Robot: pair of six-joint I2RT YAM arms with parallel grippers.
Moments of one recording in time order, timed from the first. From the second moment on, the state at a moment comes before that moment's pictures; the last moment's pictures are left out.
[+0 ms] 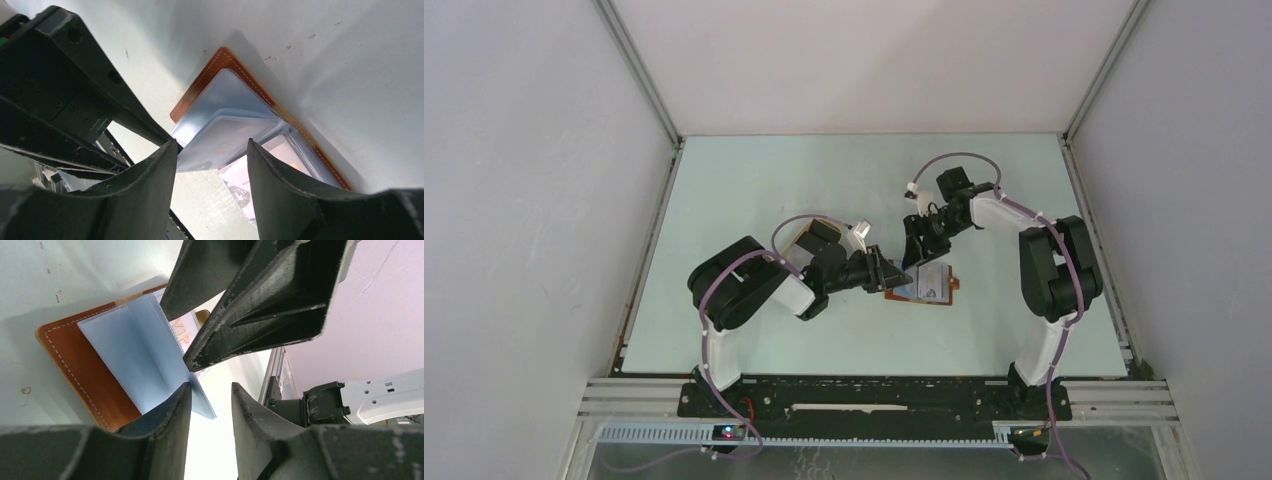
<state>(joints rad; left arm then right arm) -0.77 1.95 0.65 1.09 0.43 -0.99 0.32 1.87 1.28 -0.70 -0.69 -0.09</state>
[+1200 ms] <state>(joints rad) -0.76 1.84 0.60 1.04 0.40 -0.97 0.29 1.88 1.28 -0.71 -0.64 -0.09</state>
